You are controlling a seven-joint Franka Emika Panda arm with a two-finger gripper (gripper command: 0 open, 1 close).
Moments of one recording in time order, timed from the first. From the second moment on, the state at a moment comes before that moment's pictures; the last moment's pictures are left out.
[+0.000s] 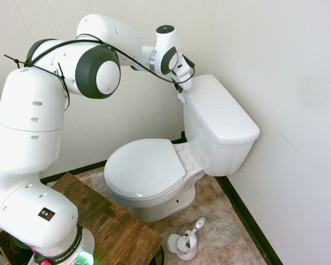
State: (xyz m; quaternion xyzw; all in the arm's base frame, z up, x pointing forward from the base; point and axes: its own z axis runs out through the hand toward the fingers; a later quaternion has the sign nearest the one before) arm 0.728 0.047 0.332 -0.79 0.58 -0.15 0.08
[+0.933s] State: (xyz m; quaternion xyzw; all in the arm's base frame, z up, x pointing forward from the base) arm 0.748 0.041 0.290 -0.78 0.61 -0.13 0.07
